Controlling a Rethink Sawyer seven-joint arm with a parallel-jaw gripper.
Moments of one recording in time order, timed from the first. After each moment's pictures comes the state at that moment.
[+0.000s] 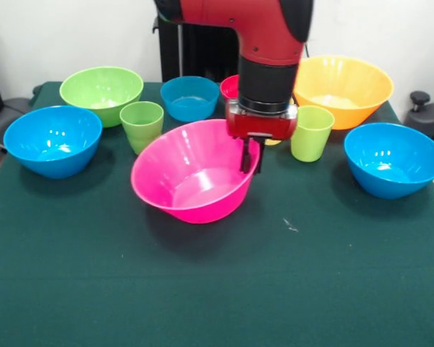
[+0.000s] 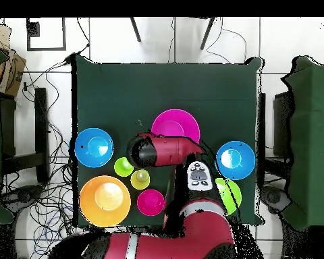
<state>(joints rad) -0.17 -0.50 0.01 1.66 -0.21 0.27 1.85</state>
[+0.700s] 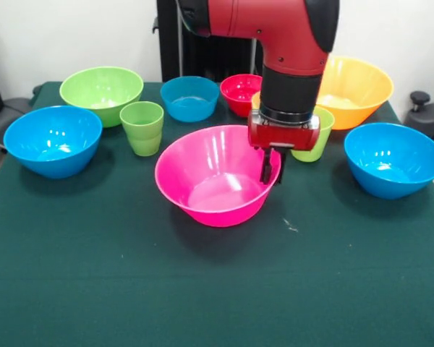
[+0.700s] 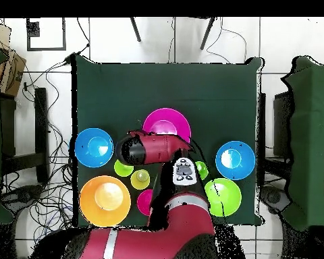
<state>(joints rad) -0.14 -0.46 0.01 1.61 -0.18 0.23 1.88</state>
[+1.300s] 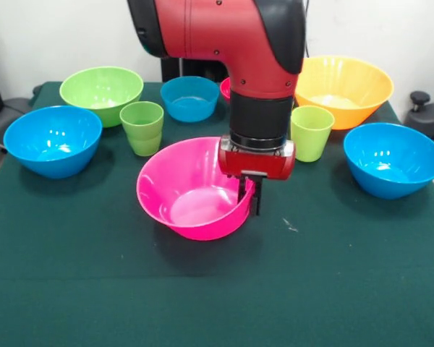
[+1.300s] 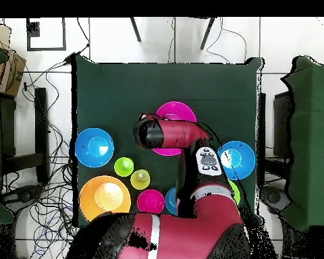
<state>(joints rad) -0.25 -0.41 0.08 1.50 -0.18 0.26 1.88</state>
